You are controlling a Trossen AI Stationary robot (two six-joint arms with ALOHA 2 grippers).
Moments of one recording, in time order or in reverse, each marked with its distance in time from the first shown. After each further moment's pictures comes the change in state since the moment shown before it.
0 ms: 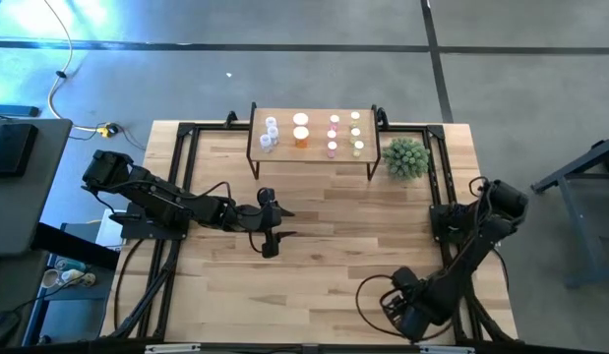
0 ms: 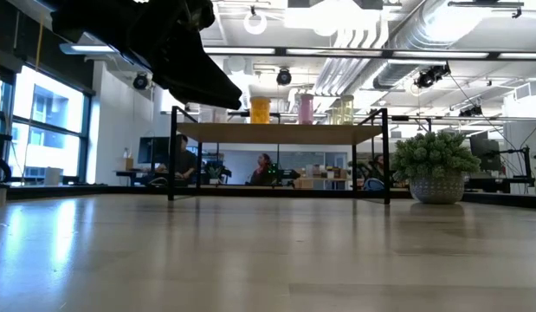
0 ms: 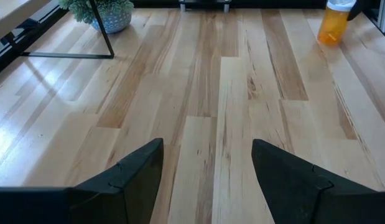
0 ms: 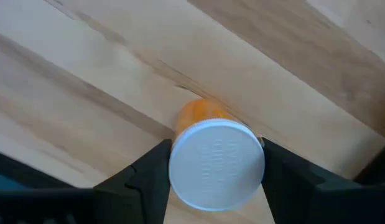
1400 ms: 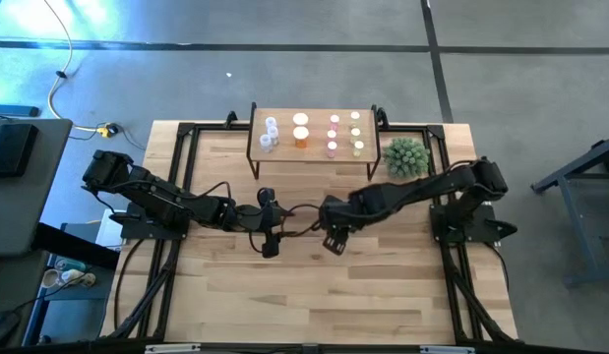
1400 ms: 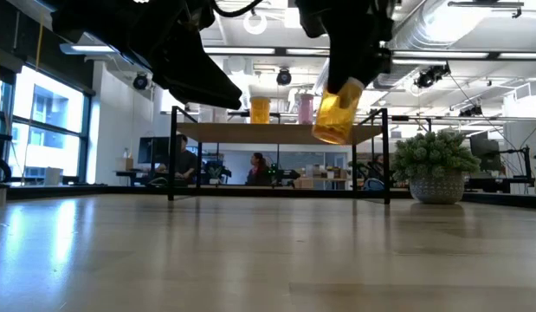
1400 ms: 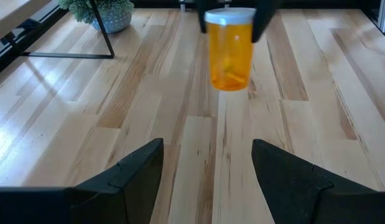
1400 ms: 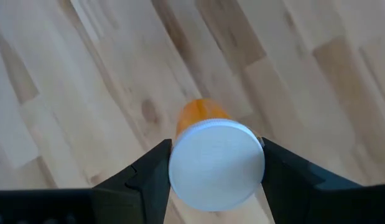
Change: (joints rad) left arm 0.000 0.000 0.000 0.000 0.000 0.000; right arm -0.751 0.000 0.253 0.073 0.086 -1.282
